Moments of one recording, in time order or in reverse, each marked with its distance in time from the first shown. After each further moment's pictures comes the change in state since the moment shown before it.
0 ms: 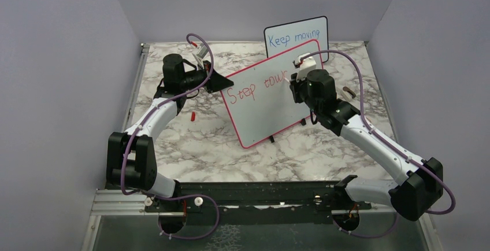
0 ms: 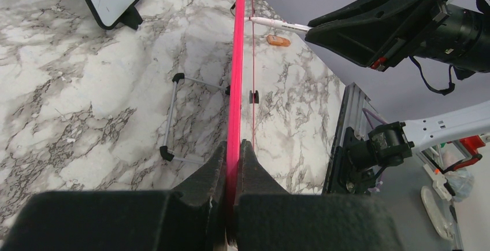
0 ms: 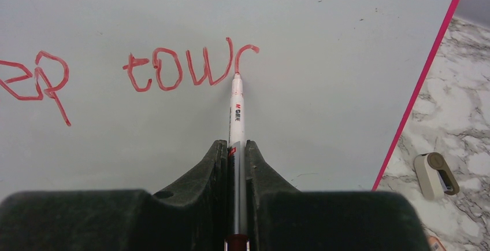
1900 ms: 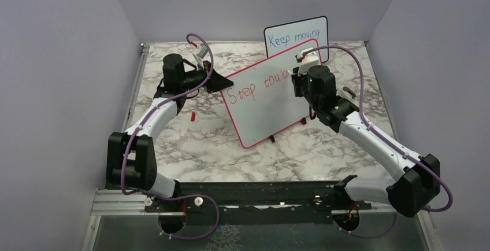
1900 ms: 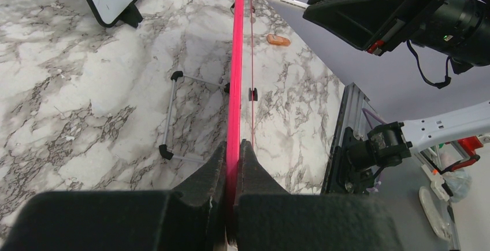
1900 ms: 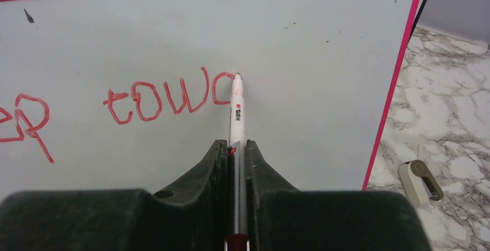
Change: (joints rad) left arm 0.001 0.000 0.000 -0.007 0.000 -0.003; right arm -0.019 0.034 0.025 0.063 0.050 -0.005
